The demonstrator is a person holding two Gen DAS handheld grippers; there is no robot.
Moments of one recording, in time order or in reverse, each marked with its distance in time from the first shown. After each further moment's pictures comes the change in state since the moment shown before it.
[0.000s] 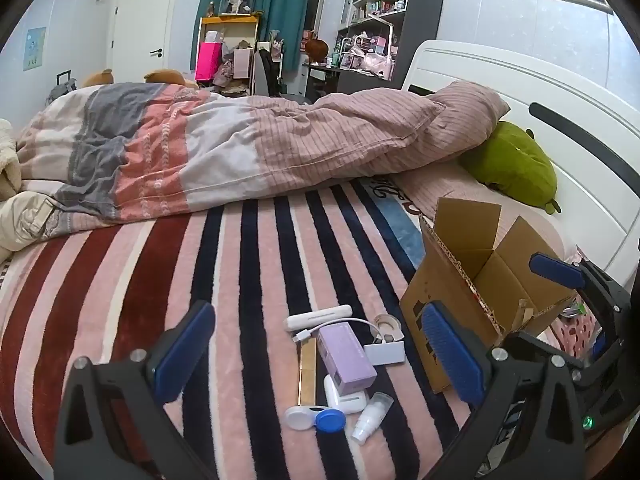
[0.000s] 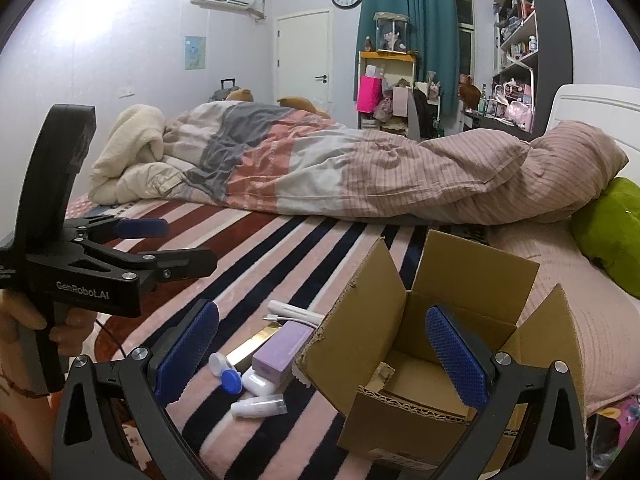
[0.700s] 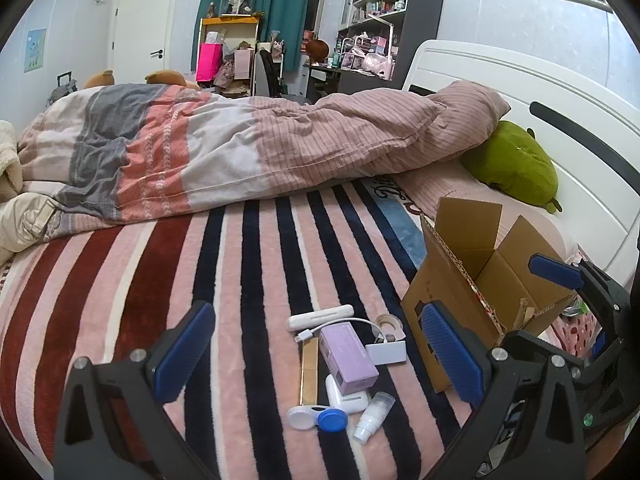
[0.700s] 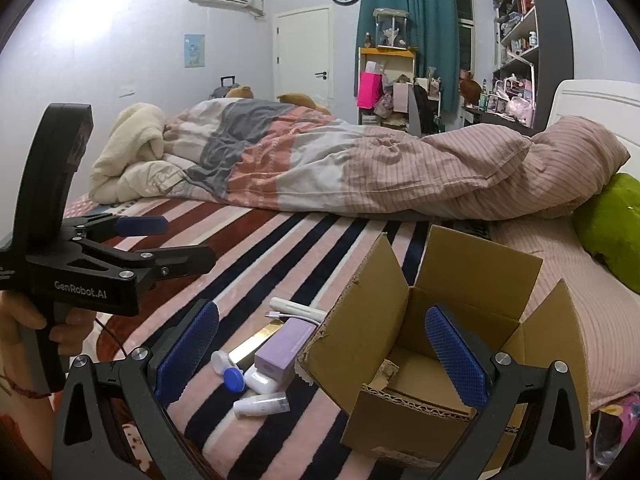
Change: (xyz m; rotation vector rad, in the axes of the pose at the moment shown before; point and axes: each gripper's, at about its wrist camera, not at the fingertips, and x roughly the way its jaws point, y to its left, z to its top) left arm 0.000 -0.001 0.000 -0.009 0.004 0.002; right arm 0.002 0.000 0.000 0.013 0.013 0.004
